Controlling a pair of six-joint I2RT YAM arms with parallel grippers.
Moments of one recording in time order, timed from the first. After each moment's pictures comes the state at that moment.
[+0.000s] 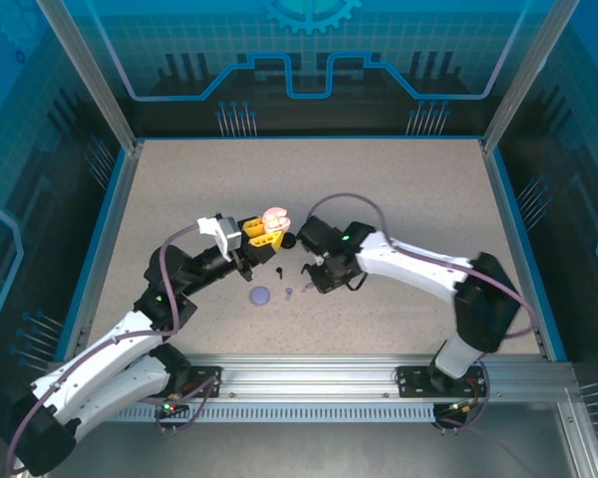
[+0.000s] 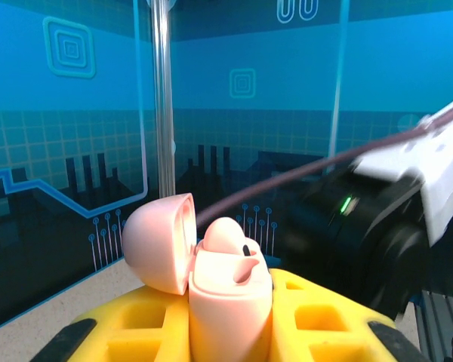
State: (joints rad) left arm -0.59 0.79 0.54 0.50 0.41 -0.11; right arm 0.87 1.59 1.24 -0.94 0.05 0.40
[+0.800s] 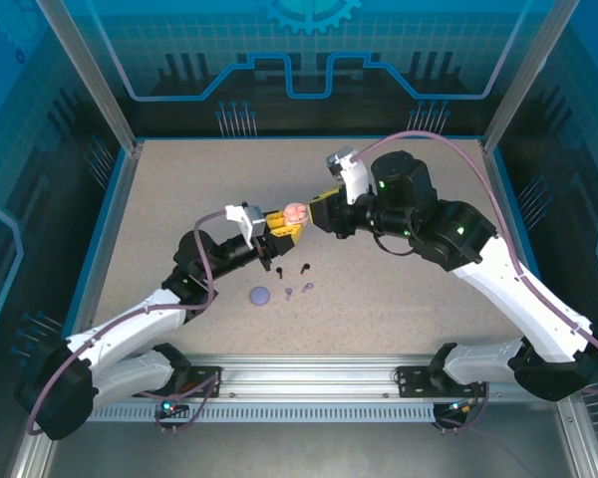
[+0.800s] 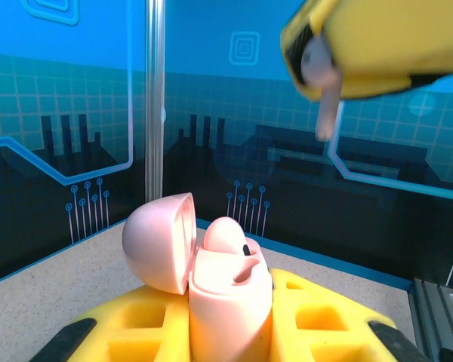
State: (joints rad) left arm -0.59 1.05 0.56 0.70 0.44 -0.16; right arm 0.83 1.26 1.61 -0.78 -0.14 0.27
